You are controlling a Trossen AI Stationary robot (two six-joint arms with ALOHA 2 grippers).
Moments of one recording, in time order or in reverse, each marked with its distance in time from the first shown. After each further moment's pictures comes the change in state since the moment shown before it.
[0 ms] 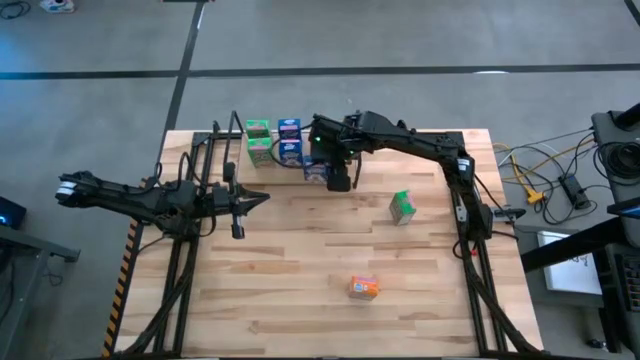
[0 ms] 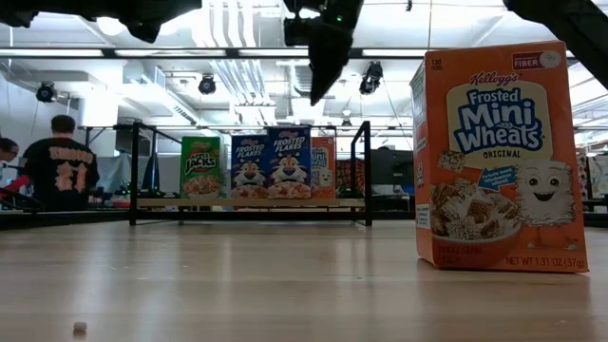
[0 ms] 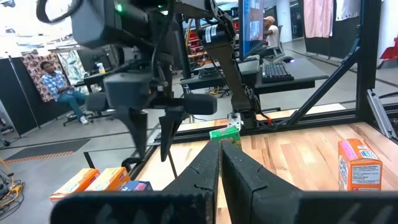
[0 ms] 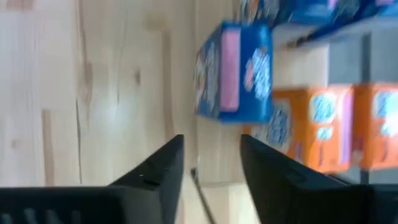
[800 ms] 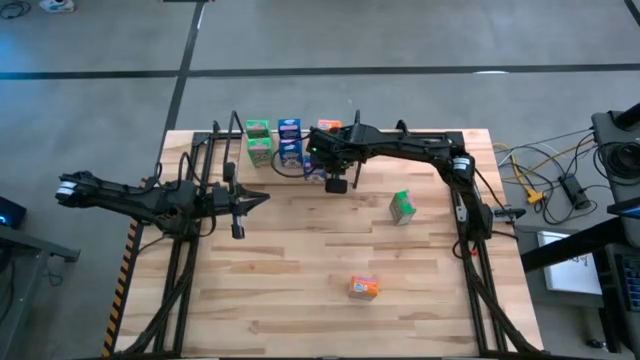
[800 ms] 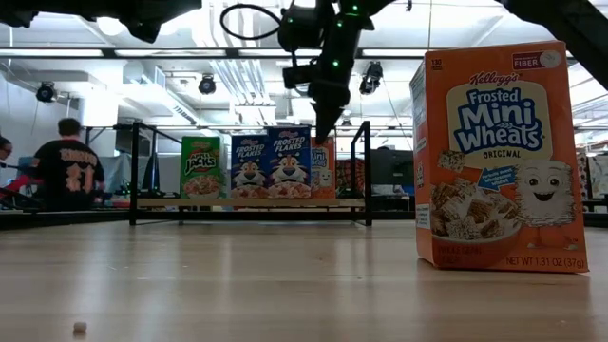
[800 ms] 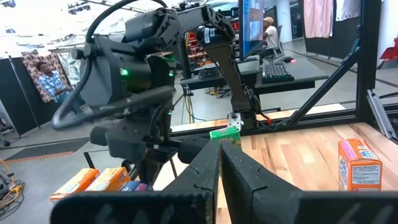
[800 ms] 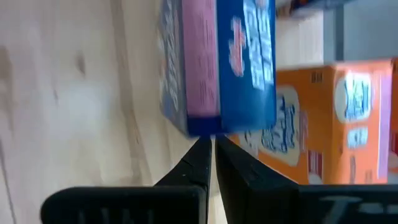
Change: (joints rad) left arm 0.000 0.000 0.000 0.000 0.000 0.000; right arm -0.018 0.000 -0.245 0.207 0.132 0.022
